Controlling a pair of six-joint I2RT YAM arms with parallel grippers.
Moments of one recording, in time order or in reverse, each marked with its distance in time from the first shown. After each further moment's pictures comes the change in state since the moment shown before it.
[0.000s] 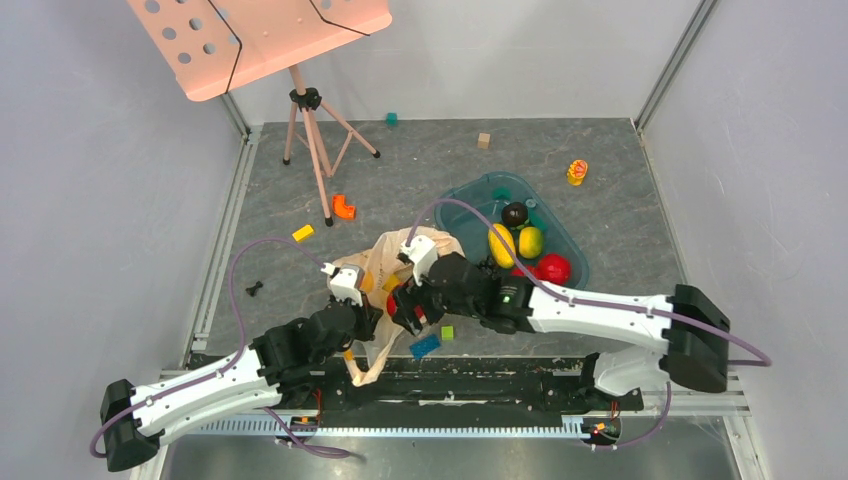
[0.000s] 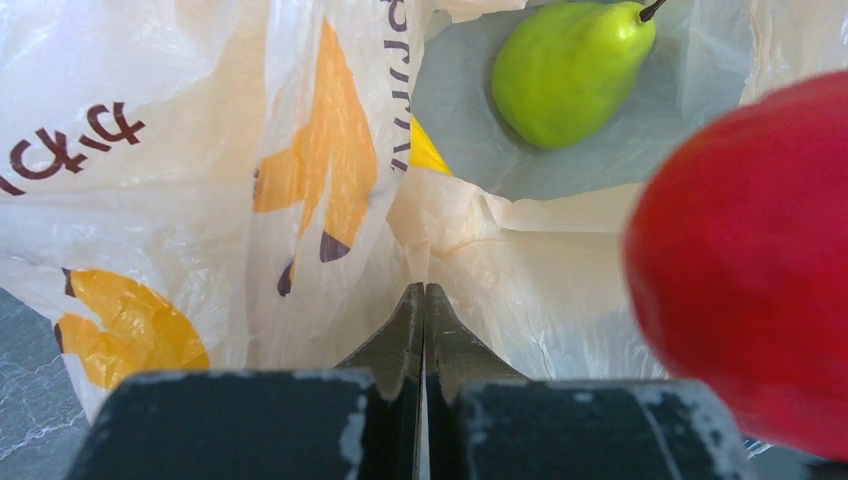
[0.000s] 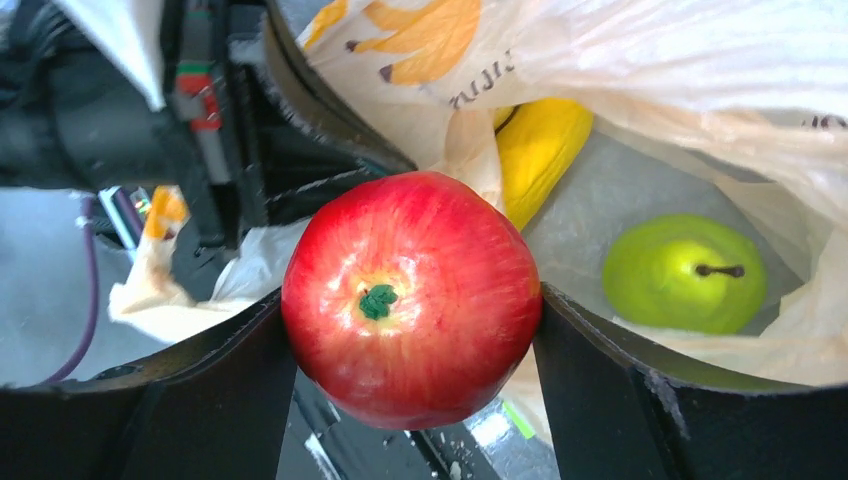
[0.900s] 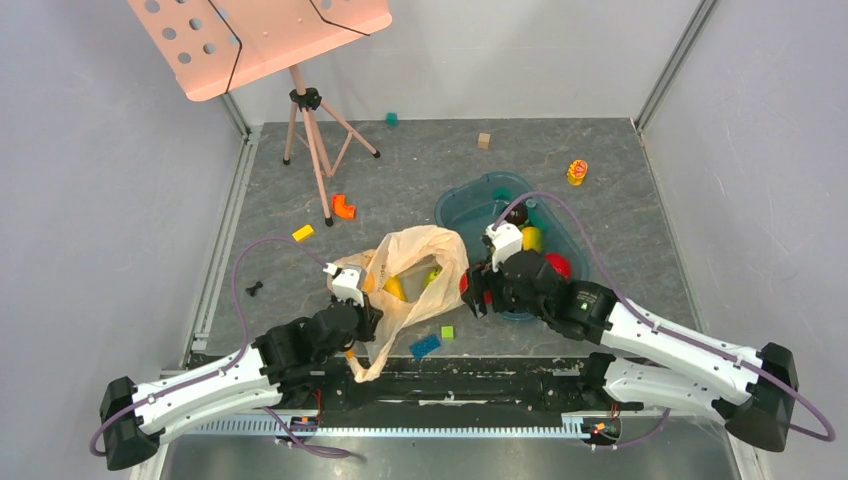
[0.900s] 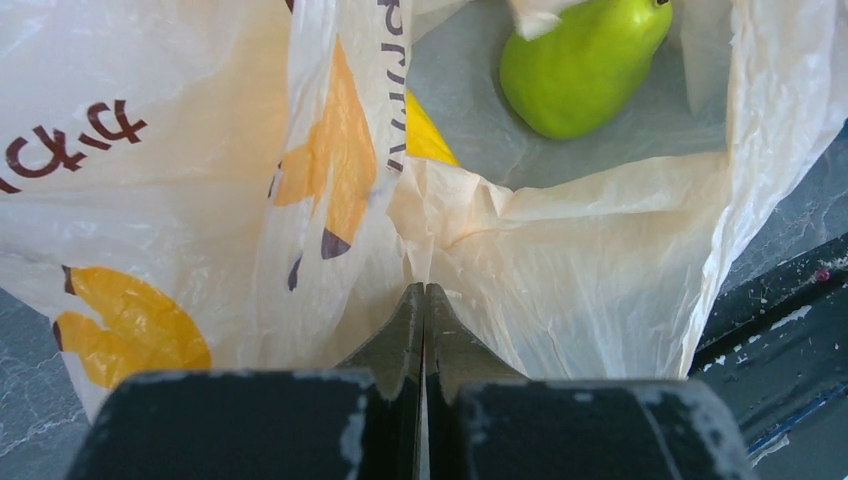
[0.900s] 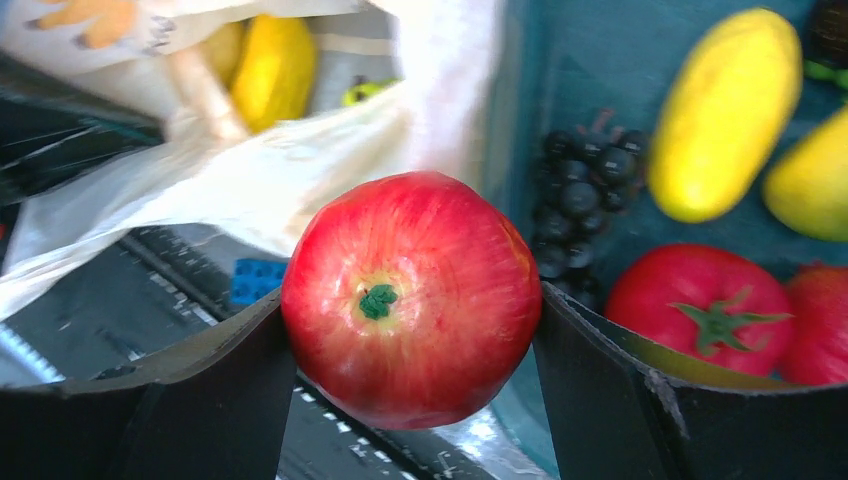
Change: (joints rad) left arm 0.000 0.026 0.000 0.000 0.003 0.000; right arm -0.159 -0.466 -0.224 -0.264 0.144 0.069
